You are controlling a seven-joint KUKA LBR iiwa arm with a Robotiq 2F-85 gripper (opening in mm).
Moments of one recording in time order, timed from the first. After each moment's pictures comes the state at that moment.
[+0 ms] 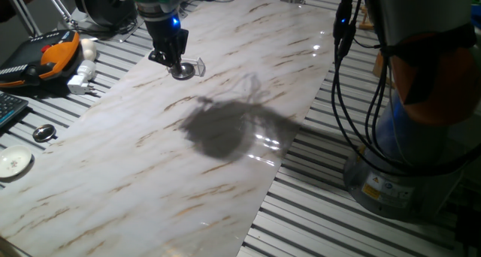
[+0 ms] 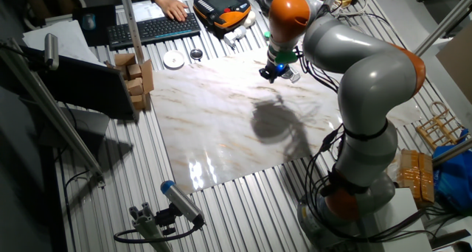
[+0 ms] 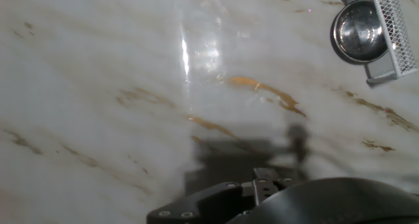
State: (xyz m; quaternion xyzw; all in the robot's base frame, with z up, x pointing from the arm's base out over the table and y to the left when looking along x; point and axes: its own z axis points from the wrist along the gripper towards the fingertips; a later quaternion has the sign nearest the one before) arm 0.557 0.042 0.193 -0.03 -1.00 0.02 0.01
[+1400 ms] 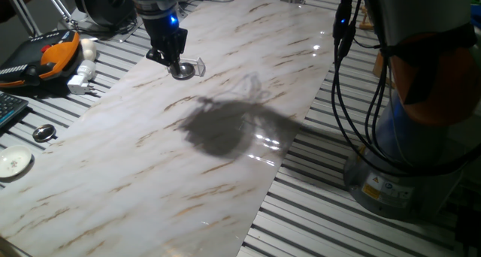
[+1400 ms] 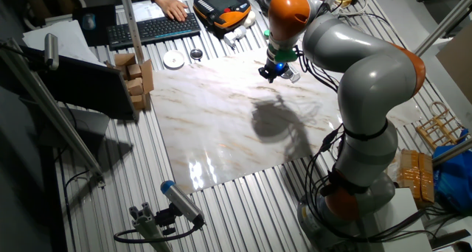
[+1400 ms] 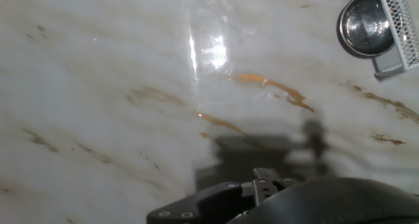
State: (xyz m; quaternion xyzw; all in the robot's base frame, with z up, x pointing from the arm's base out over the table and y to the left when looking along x) arm 0.555 0.045 0.199 -0.04 -1.00 0.00 0.01
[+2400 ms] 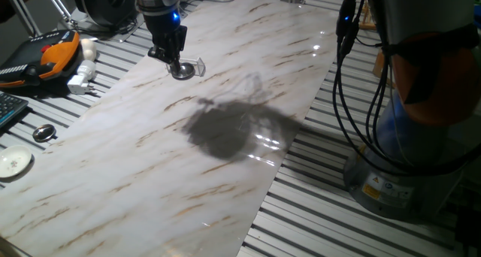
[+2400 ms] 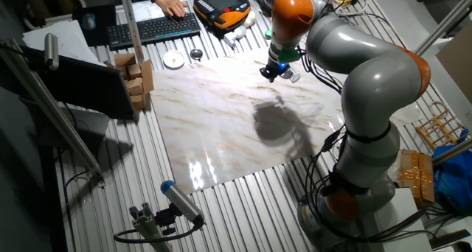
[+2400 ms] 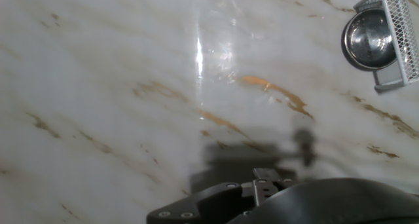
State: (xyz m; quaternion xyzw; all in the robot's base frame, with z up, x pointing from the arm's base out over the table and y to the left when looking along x) arm 0.554 0.045 0.206 0.00 -1.00 0.00 0.00
